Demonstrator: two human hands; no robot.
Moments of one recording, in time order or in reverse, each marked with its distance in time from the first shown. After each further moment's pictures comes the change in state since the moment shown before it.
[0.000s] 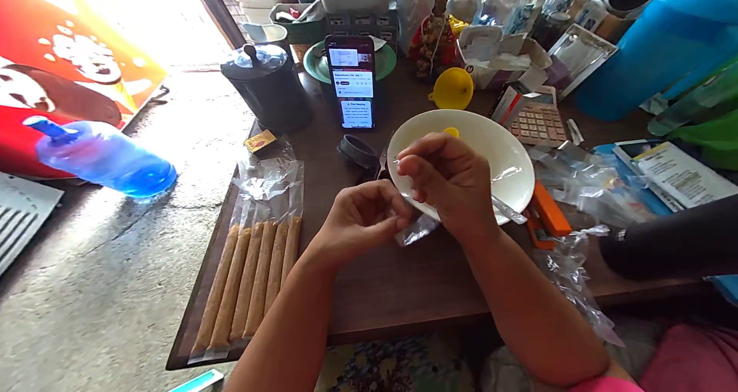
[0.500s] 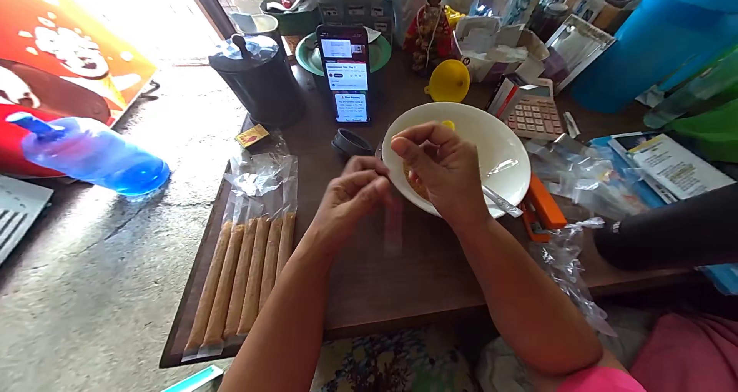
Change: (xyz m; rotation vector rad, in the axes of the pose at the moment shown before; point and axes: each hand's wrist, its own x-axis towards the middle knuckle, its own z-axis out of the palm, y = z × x) left_hand 0.000 -0.002 -0.004 0.309 0.235 -0.117; right_hand 0.001 0.010 -0.004 -0.235 0.121 0.165
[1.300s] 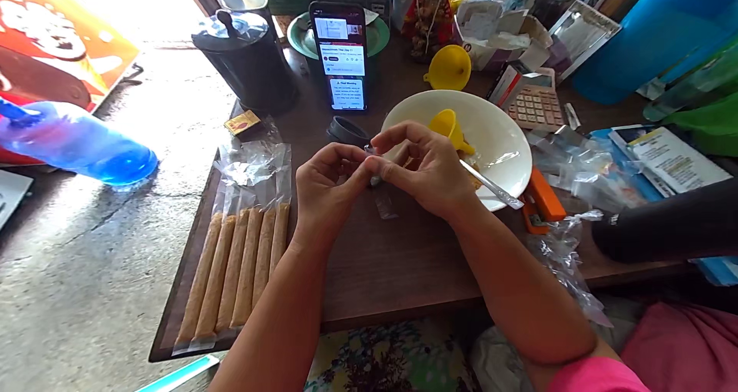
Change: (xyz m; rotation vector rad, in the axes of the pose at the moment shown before) left_hand 0.002 0.003 0.007 0.034 0.330 0.127; right_hand 0.001 0.005 0.004 -0.088 -0.214 0.155
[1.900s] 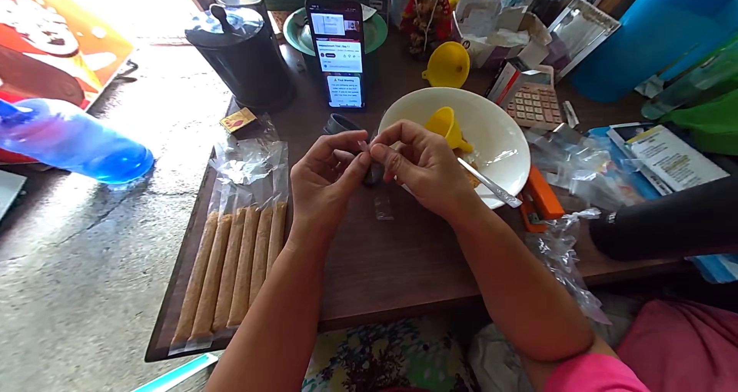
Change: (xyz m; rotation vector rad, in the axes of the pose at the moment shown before) left_hand 0.001 0.001 0.000 -0.080 -0.019 0.002; right_hand 0.001 0.001 -0.001 0.081 -0.065 -0.004
